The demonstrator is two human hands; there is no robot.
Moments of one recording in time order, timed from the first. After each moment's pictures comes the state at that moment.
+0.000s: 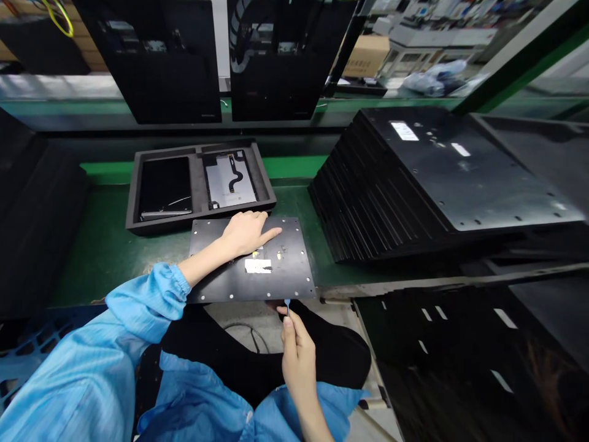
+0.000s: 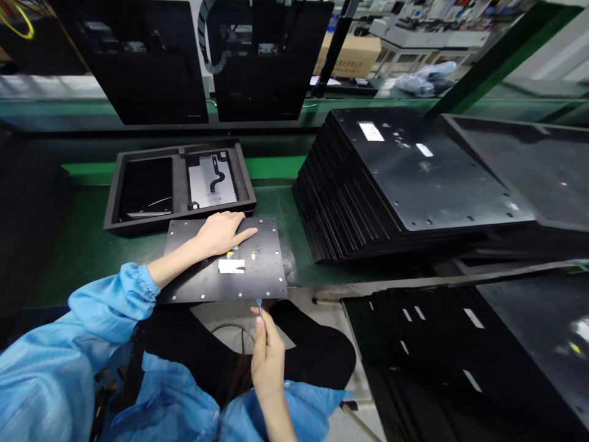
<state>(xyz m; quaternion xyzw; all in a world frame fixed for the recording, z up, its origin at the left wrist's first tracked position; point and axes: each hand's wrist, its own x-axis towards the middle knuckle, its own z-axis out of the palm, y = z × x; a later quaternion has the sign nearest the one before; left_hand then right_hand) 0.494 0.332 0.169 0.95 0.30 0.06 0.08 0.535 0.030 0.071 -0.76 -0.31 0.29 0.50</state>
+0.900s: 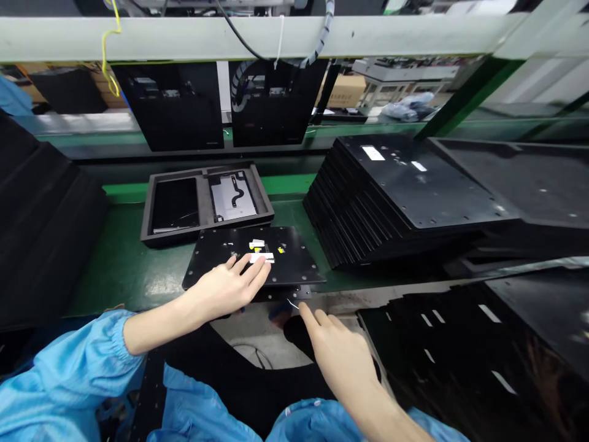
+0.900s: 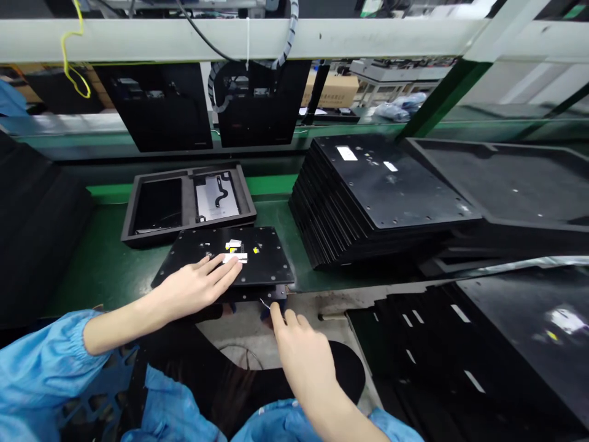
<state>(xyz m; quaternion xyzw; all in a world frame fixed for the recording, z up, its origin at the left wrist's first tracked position) 0.395 0.241 0.211 0.99 0.08 0.07 -0.11 0.598 0.038 0.178 -0.75 -0.66 -0.06 -0.07</state>
